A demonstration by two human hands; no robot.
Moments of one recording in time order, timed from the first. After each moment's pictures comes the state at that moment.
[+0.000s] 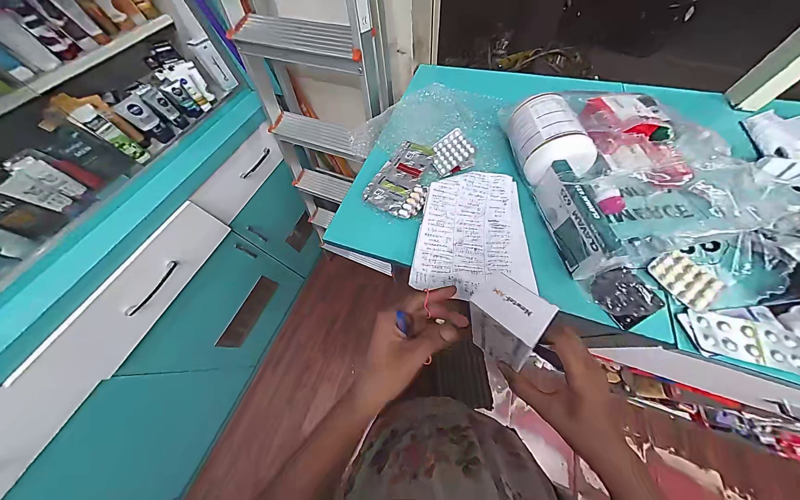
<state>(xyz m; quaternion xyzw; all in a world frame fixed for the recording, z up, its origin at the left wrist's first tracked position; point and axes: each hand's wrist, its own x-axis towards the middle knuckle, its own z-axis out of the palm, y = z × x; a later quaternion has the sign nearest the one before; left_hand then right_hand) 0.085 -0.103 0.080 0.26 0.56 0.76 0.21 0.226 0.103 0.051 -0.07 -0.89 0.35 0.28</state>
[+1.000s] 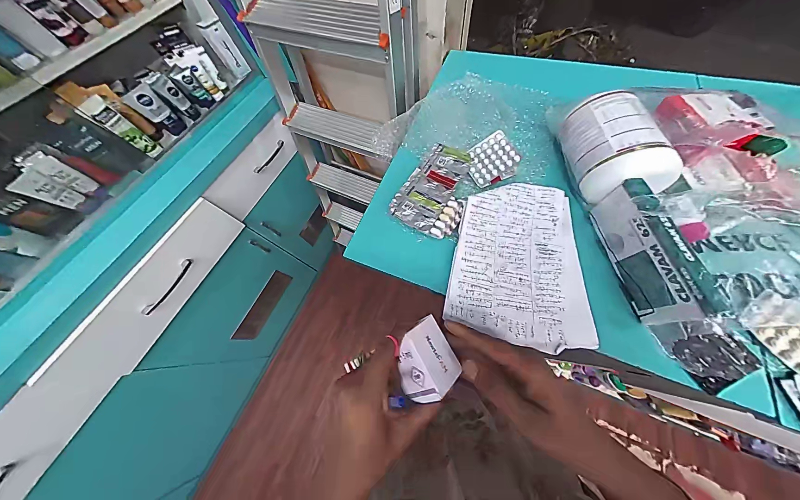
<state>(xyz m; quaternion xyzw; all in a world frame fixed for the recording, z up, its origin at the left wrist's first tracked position) 0.076 -0.162 0.064 0.25 0.86 0.42 -0.11 0.125 0.052 0.076 0.10 -0.73 0.68 0.00</state>
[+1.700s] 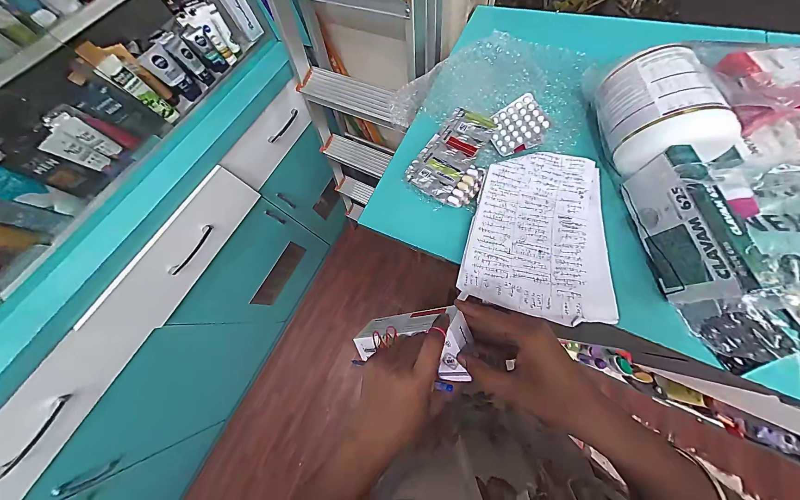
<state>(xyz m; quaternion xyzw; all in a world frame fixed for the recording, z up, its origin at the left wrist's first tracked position) 0.096 -0.154 0.050 0.35 0.89 0.26 -0.16 0.129 0.044 0.078 0.03 -0.80 0.60 -0.03</state>
